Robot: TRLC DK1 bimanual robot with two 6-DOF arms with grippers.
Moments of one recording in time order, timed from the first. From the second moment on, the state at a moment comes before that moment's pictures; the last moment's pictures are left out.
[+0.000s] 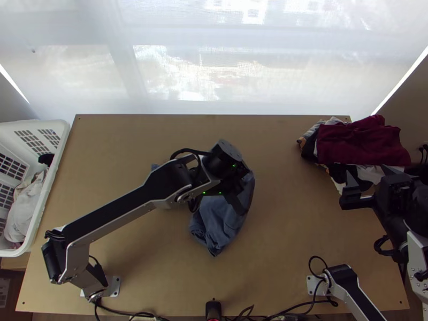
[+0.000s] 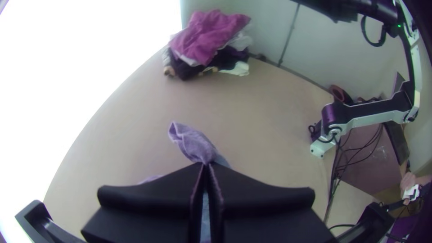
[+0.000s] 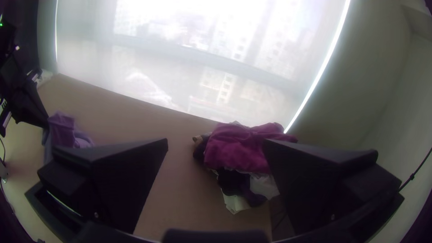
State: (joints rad) left arm -1.00 1.74 1.87 -0.85 0.02 0.05; right arm 0.21 0.66 1.16 -0.83 0.23 -0.19
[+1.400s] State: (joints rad) left arm -0.72 1.63 1.47 -1.06 -0.03 0.06; right arm 0.53 0.67 0.93 -0.86 0.20 -0.26
